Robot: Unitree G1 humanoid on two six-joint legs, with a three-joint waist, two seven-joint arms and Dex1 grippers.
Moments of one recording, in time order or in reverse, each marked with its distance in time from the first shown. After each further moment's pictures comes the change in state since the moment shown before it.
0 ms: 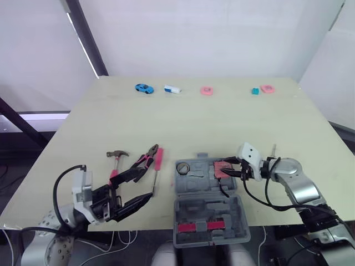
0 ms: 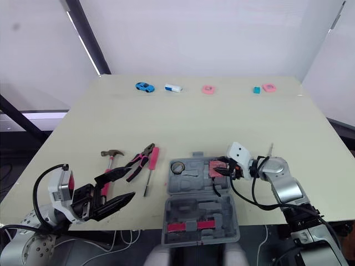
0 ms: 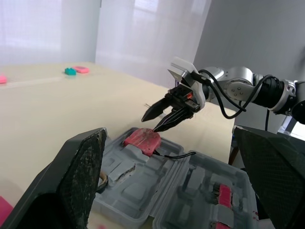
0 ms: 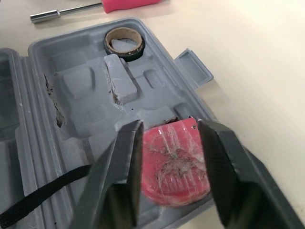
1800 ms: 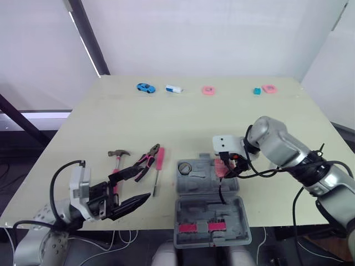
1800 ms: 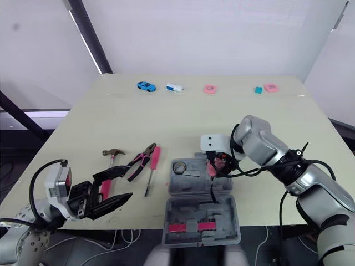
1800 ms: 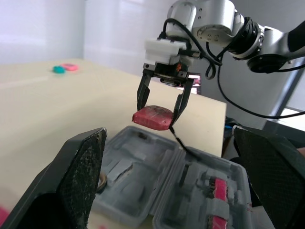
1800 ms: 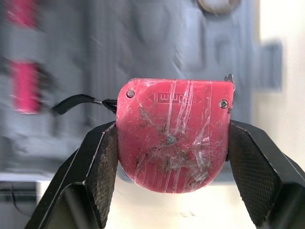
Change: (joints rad) left arm 0.008 0.045 0.021 0.003 -0.008 0.024 -0.041; right arm -0.585 -0.144 0.571 -0.007 -0.239 0.493 0.402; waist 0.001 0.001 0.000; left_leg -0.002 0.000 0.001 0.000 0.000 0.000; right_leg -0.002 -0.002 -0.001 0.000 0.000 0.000
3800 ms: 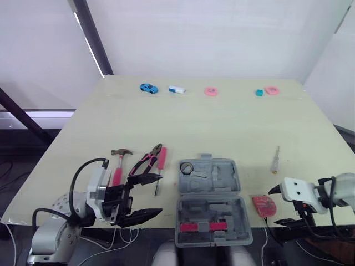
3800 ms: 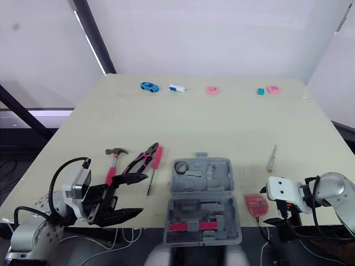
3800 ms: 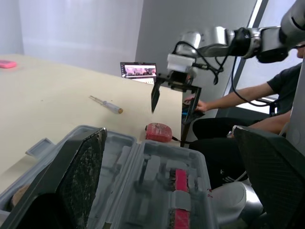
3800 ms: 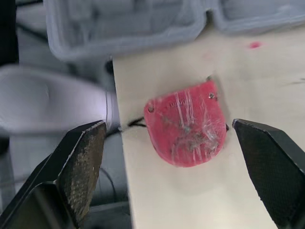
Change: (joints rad) left arm -0.103 0.041 -0.148 0.003 0.040 -0.007 -0.129; right arm 0.882 -0.455 -0.559 -0.242 0.298 -0.590 -0.114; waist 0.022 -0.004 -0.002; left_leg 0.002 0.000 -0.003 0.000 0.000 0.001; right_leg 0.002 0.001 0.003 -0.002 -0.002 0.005
